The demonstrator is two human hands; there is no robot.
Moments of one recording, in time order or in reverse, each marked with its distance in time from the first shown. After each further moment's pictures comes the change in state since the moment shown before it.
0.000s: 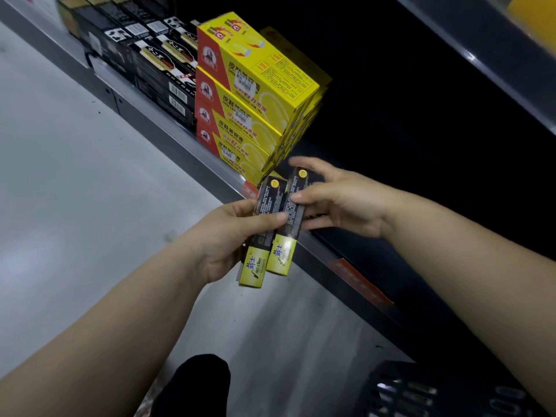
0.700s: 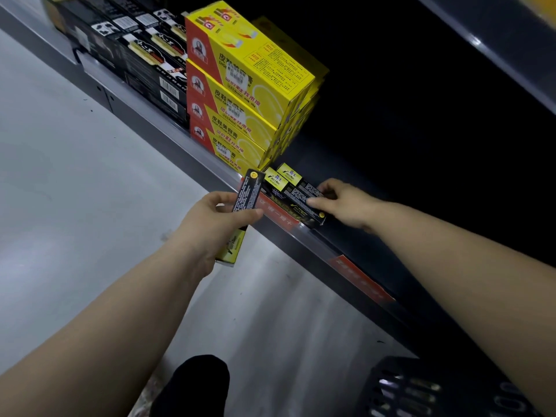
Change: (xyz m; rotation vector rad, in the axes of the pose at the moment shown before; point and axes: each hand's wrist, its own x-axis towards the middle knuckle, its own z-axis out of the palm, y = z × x) left_hand 0.018 -0.006 -0.015 0.194 0.426 0.031; right_hand 0.052 0.062 -0.051 -0.679 0.359 0.063
